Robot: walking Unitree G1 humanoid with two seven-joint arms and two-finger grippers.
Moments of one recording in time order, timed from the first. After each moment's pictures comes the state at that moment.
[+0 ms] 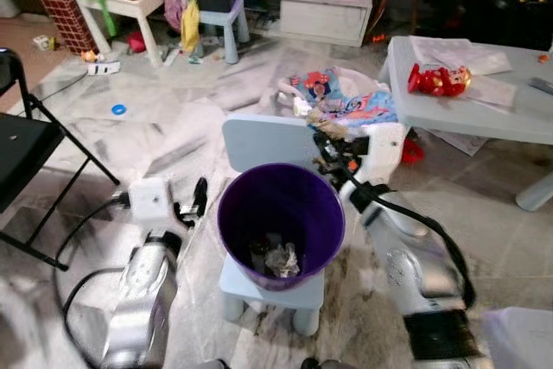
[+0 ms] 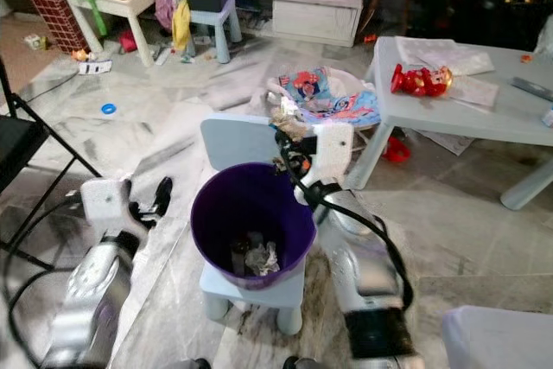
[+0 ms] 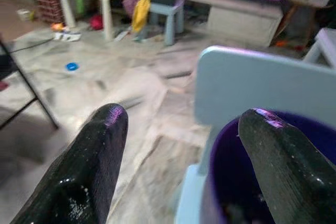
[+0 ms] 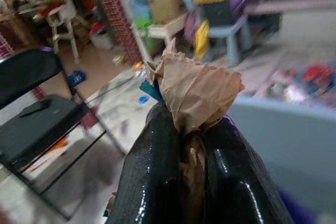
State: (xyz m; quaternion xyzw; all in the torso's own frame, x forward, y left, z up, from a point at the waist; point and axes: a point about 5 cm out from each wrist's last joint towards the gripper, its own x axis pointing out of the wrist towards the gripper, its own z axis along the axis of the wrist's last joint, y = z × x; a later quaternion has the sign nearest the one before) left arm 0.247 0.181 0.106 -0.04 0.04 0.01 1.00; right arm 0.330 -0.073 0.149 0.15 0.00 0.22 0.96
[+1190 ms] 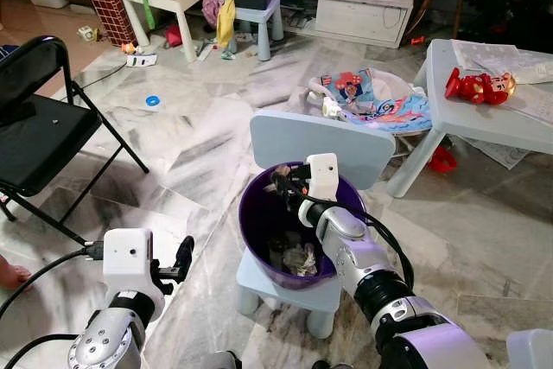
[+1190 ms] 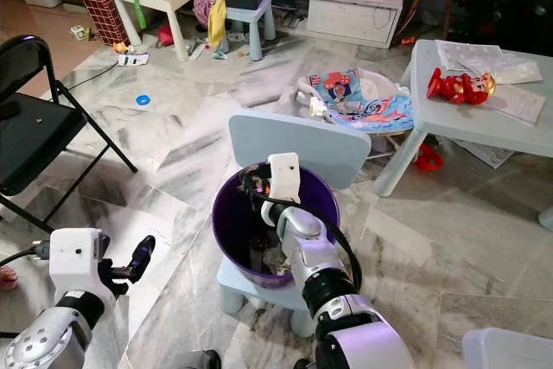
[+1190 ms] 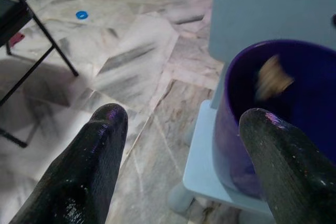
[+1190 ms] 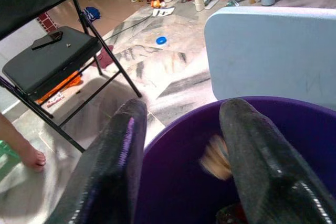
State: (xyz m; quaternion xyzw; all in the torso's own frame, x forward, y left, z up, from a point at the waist) left arm 0.198 0.184 0.114 -0.02 0.15 -0.02 0.99; right arm 0.343 -0.042 0.087 0.10 0.10 0.23 0.96
